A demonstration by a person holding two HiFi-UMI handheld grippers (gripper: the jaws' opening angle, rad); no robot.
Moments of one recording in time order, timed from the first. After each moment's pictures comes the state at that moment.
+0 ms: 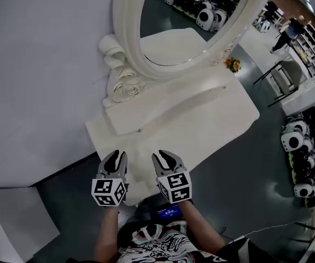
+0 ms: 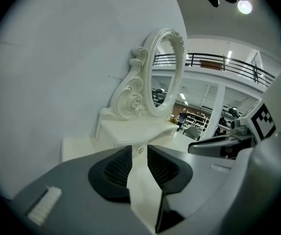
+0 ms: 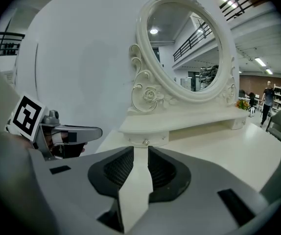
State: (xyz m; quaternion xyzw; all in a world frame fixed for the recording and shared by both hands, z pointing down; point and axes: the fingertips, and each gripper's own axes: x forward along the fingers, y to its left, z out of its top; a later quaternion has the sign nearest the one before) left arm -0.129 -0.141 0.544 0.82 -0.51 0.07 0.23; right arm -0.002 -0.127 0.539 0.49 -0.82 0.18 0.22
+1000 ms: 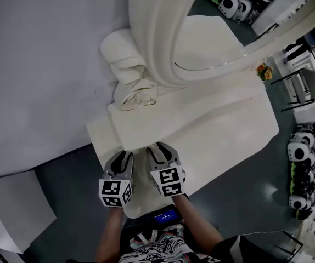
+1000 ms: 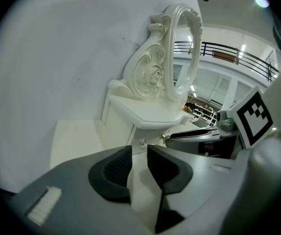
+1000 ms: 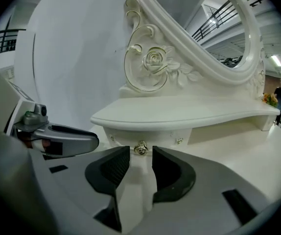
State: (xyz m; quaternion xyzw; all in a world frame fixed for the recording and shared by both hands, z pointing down) left arm -0.132 -0.207 0.629 0.80 -0.52 0.13 0.28; right arm -0.049 -0.233 0.631 0.45 -0.83 0.19 0.27
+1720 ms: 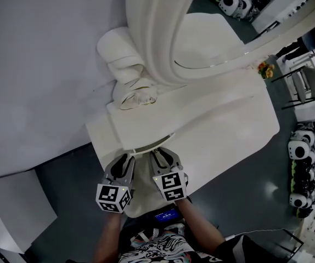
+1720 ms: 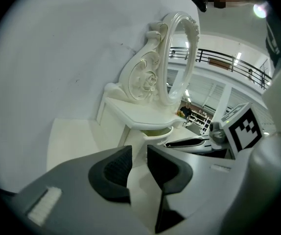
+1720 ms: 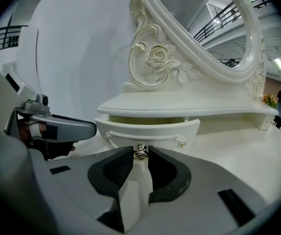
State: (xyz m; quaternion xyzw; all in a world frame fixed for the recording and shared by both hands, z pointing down) left arm -0.126 -0.190 0.618 0.81 -0.50 0.10 0.28; right arm -0.039 -0.211 0.639 0.43 -0.83 0.19 0.29
